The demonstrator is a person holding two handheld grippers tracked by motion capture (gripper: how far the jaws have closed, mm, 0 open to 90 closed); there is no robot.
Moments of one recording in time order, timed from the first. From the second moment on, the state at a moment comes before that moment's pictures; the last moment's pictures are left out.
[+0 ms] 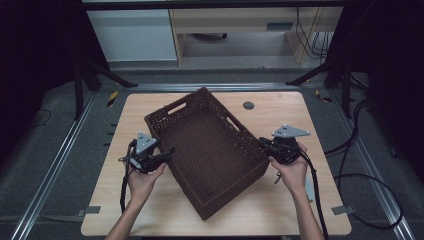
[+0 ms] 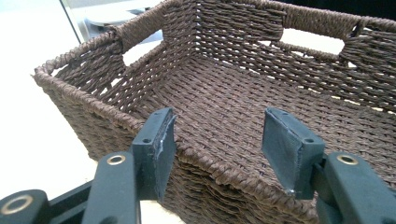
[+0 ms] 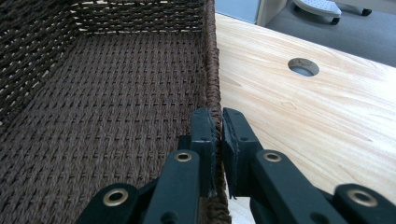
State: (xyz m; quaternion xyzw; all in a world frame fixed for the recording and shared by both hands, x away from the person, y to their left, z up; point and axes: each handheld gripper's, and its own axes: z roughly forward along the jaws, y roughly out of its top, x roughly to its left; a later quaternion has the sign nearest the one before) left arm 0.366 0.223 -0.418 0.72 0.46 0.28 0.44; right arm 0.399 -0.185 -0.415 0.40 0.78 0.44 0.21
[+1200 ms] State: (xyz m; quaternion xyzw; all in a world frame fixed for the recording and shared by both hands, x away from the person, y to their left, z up) left arm 0.402 0.222 -0.416 0.71 0.48 0.28 0.43; right arm 0.399 -0.169 -0.420 0.37 0.78 0.46 0.19
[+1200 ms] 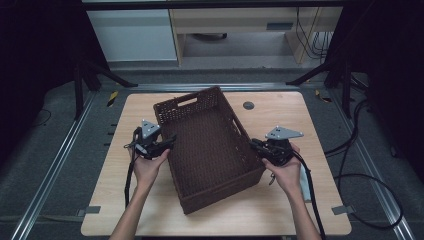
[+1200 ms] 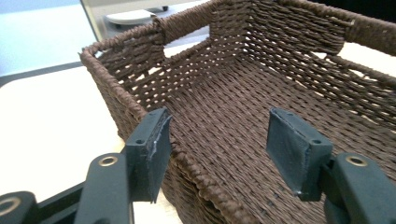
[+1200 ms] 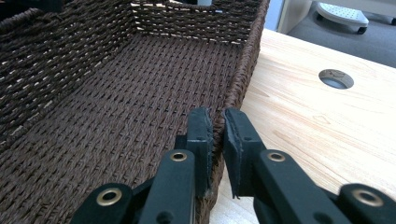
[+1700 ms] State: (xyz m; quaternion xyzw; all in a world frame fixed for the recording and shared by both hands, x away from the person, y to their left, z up) left arm 0.374 0.229 -0.424 0.73 0.46 0.27 0.42; right arm 0.381 -0.163 -0.406 0.37 0.78 0.47 0.18
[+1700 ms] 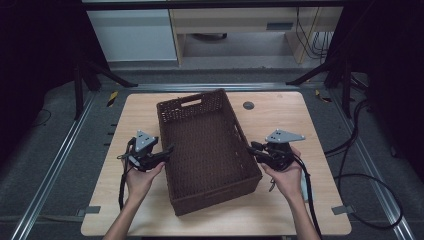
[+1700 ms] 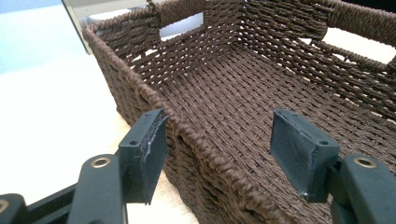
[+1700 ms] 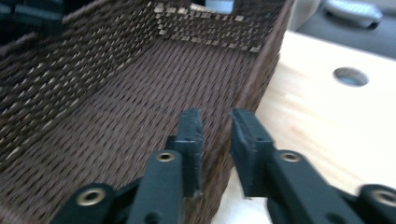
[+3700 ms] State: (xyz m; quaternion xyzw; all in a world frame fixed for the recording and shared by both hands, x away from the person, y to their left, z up) left arm 0.372 0.244 -0.431 0.76 0.46 0.23 0.40; right arm 0.377 -0.189 -0.401 0.41 0.75 0.46 0.24
